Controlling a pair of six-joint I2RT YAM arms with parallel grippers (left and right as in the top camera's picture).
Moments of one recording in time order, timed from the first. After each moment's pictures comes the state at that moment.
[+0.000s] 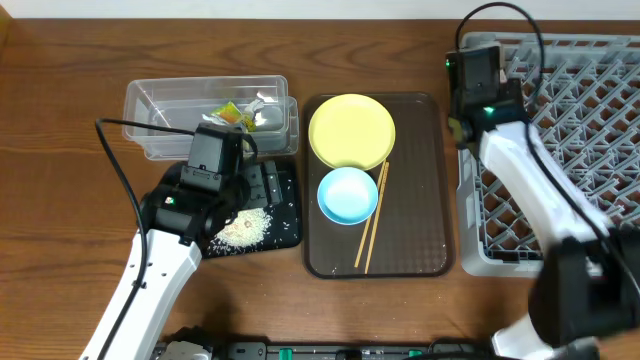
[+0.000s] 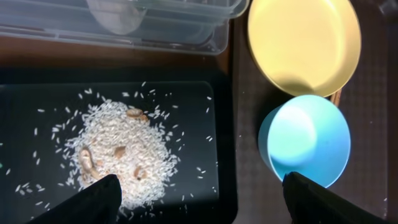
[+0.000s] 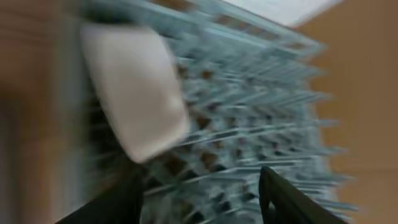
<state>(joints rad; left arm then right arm) -0.28 1.19 1.01 -0.84 0.04 -0.43 0.23 1.72 1.33 -0.50 0.67 -0.04</state>
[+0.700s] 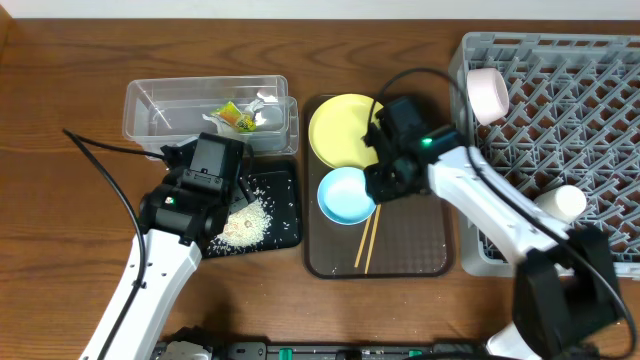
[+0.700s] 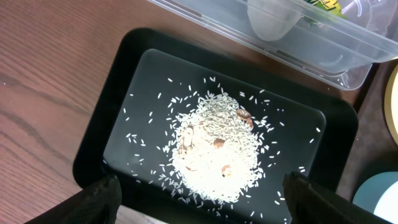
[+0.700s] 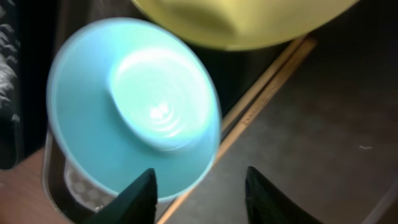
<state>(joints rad) -0.28 1.19 1.01 -0.99 -0.32 -0.72 0.49 1.77 1.24 -0.82 -0.18 0.19</state>
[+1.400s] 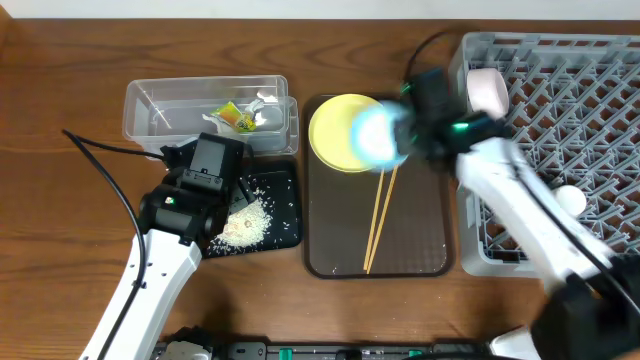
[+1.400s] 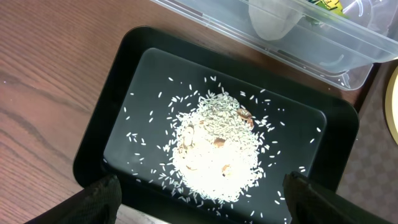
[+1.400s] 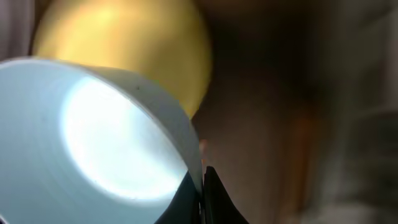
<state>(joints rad) -0.28 1.19 1.01 -1.00 -0.32 -0.72 0.36 1.62 1.36 -0.67 0.19 0.23</state>
